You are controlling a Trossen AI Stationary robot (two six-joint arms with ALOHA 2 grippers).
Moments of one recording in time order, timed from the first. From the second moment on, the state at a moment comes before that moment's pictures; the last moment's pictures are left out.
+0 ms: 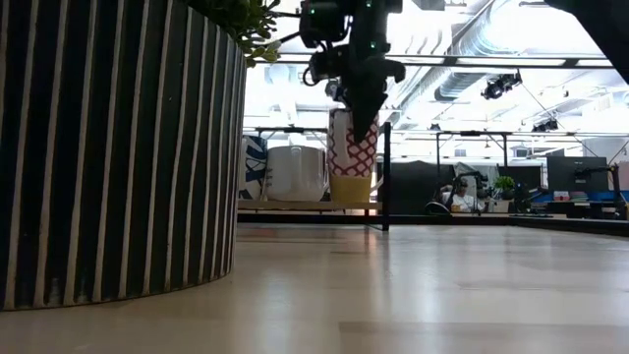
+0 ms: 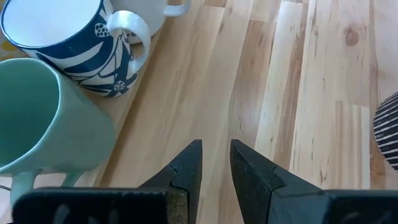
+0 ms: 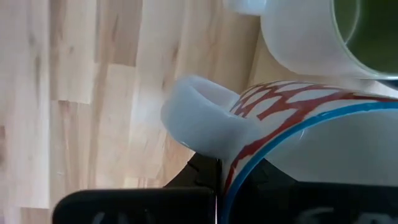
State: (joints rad) left arm -0.04 0.79 0.67 -0.74 -0.28 -0.15; right arm -0.23 2.02 1.92 -1.30 0.06 -0.44
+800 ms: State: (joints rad) left arm -0.04 0.79 0.67 -0.74 -0.28 -0.18; right arm -0.27 2.04 1.92 -1.25 0.07 -0.43
